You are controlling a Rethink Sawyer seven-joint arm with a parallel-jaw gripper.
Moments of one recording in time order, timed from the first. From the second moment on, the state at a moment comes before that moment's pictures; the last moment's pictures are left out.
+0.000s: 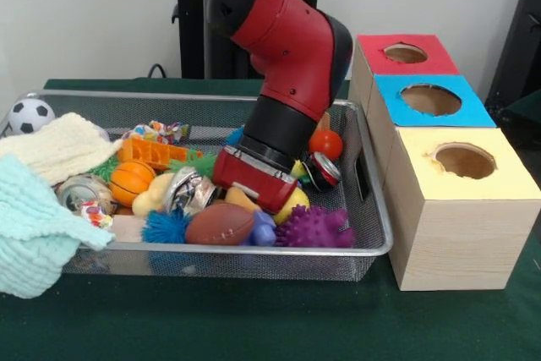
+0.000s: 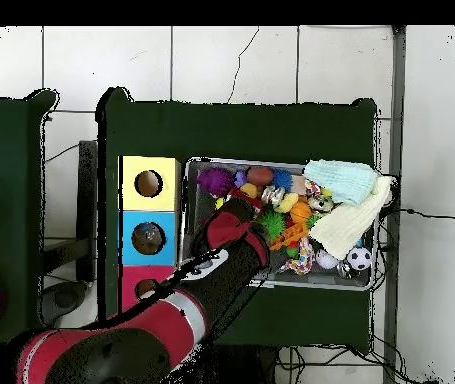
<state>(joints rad) 0.21 0.03 -0.66 1.38 0.03 -0.24 2.41</state>
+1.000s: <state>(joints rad) 0.07 -0.25 -0.61 1.43 -0.02 0.83 2.41</state>
